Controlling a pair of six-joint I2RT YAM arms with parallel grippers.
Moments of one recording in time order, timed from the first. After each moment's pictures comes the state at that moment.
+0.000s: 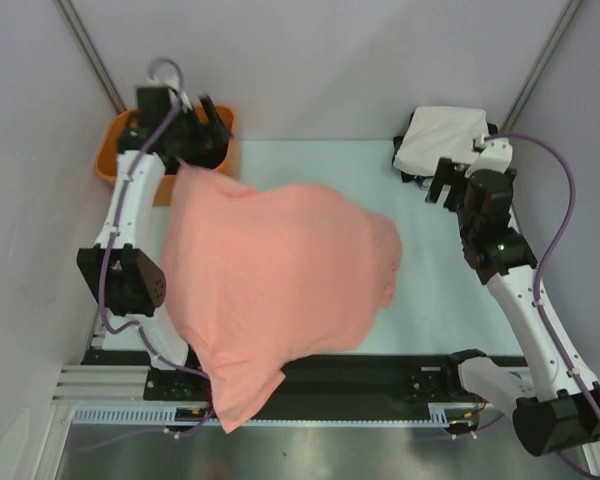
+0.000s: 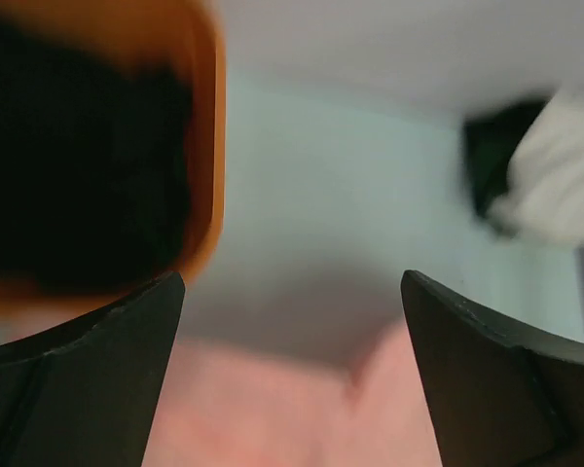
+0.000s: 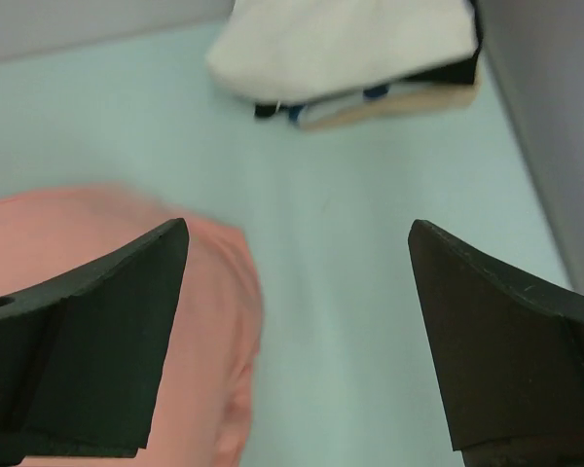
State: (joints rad) left arm 0.02 1.78 2.00 -0.65 0.28 -0.38; right arm 0.22 1.03 1.12 -0.25 0.38 0.10
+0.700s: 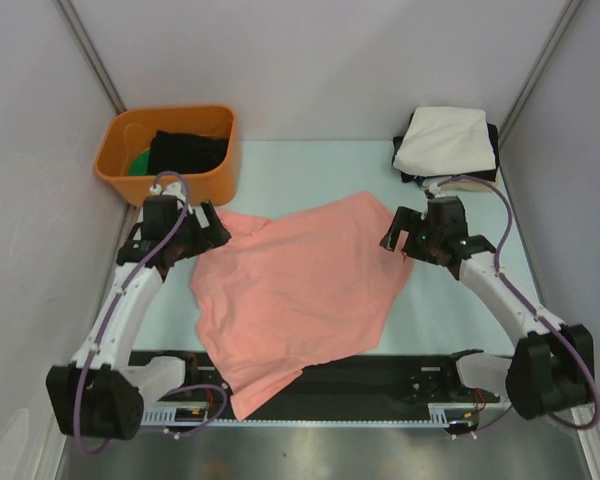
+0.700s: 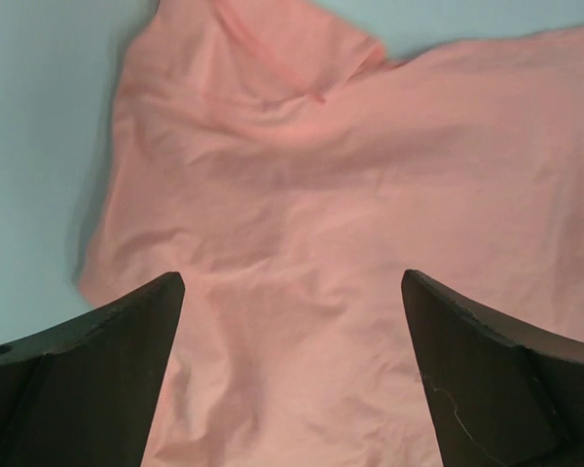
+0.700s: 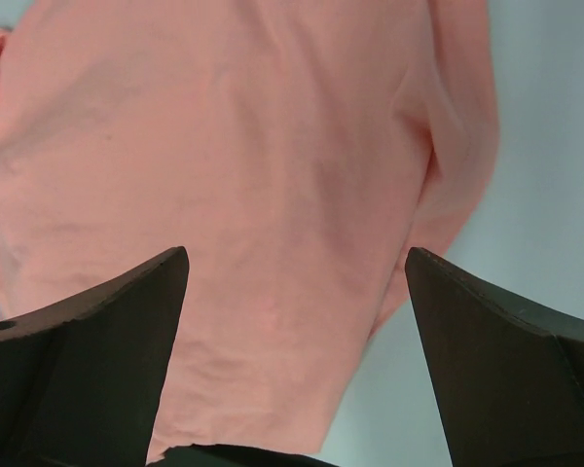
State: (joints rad) left arm -0.07 1.03 0.92 -0.58 0.13 -0.40; right arm 0.23 1.17 0.83 -0.41 -0.12 0.50
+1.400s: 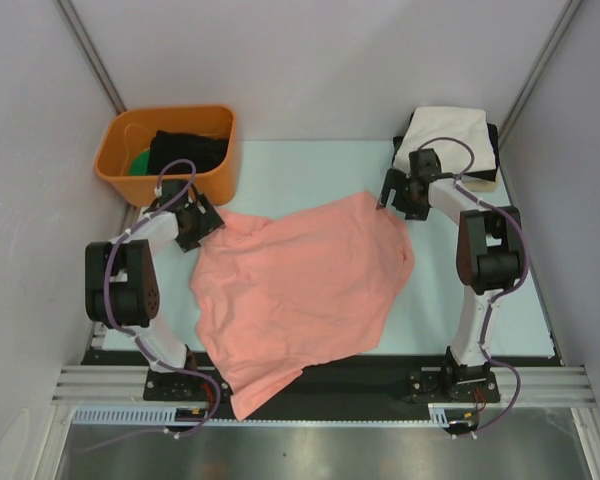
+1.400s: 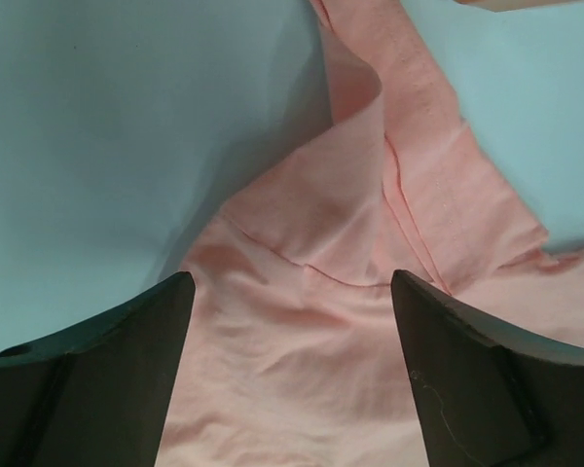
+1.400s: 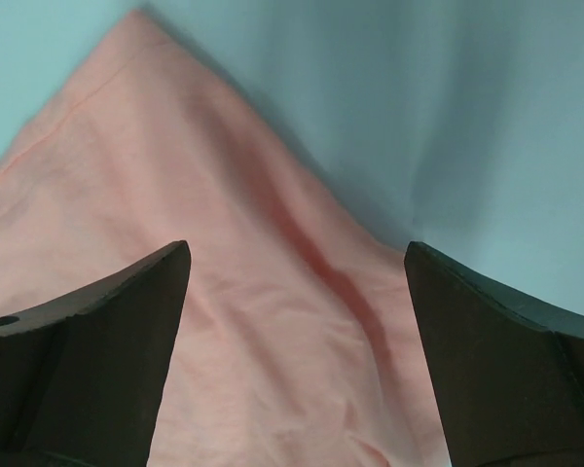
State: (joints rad) left arm 0.05 1.70 1.05 -0.33 0.06 -0.58; right arm 0.13 2.00 1.47 -0.42 -0.11 0.41
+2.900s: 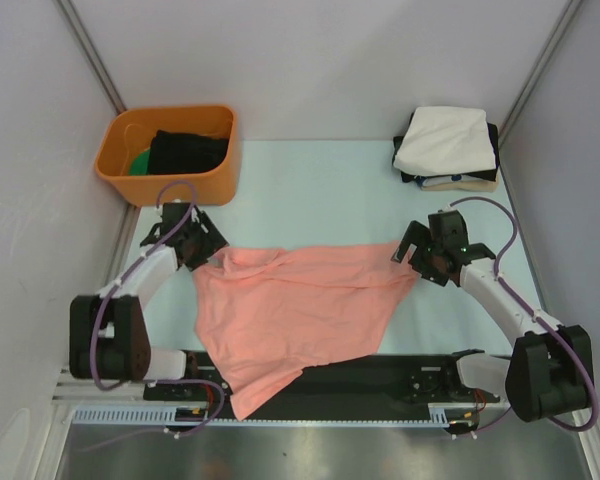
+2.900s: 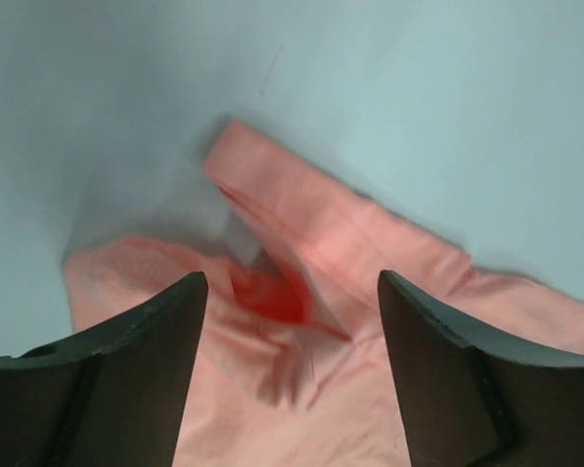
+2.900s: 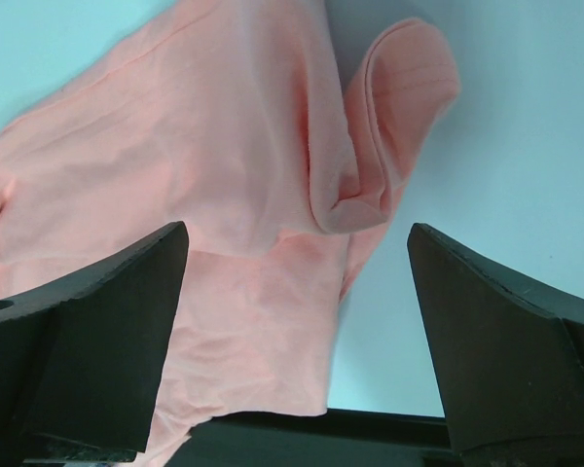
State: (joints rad) left arm -0.02 1.29 0.76 -0.36 0.05 -0.66; right arm 0.20 1.20 0.76 -0.50 0.00 0.68
